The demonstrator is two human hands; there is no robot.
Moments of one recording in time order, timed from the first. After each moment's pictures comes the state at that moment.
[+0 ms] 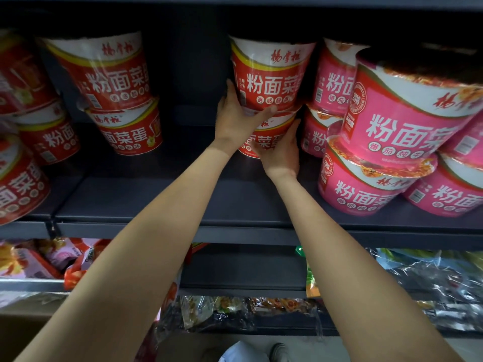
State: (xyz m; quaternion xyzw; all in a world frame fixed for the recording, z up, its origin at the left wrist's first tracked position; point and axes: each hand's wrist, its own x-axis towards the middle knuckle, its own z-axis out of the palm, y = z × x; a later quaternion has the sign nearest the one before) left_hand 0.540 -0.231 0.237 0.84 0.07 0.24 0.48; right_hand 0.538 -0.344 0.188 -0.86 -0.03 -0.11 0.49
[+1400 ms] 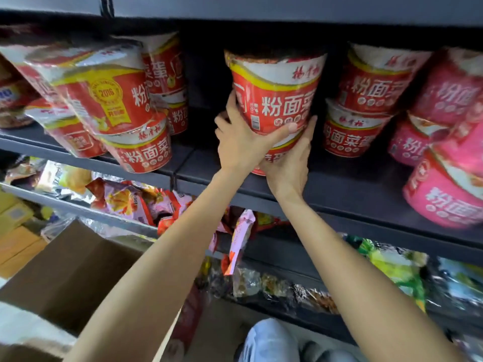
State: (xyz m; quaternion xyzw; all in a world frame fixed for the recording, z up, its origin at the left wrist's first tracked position) left_hand 0.362 -0.163 0.252 0.82 0.24 0.32 0.41; right_hand 0.398 -0.237 0.203 -0.80 -0.15 -0.10 0.57
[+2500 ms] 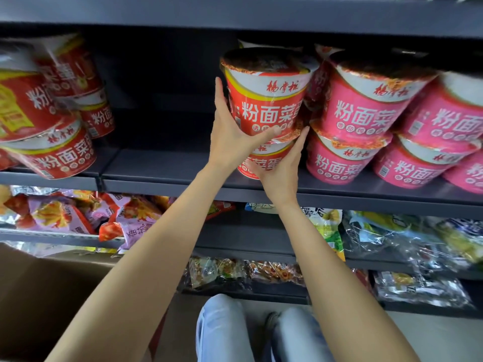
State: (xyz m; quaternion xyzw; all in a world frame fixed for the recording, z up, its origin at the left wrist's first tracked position) left_hand 0.384 -0.277 0.254 0.80 0.05 0.30 0.53; right_hand 0.396 -0.386 0.196 -0.79 -0.10 -0.14 0.58
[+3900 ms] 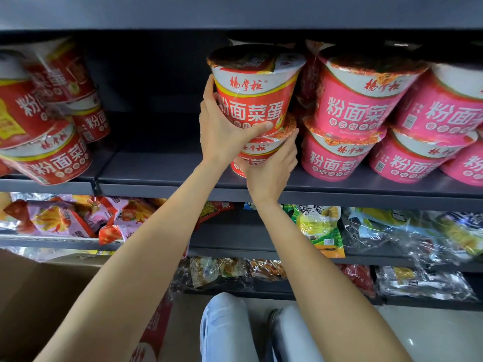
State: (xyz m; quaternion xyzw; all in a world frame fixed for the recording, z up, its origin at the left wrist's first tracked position) left_hand 0.397 -0.277 0.255 0.80 0.07 0.36 0.47; right_hand 0.395 -0.362 0.195 -0.83 0.00 -0.23 0.51
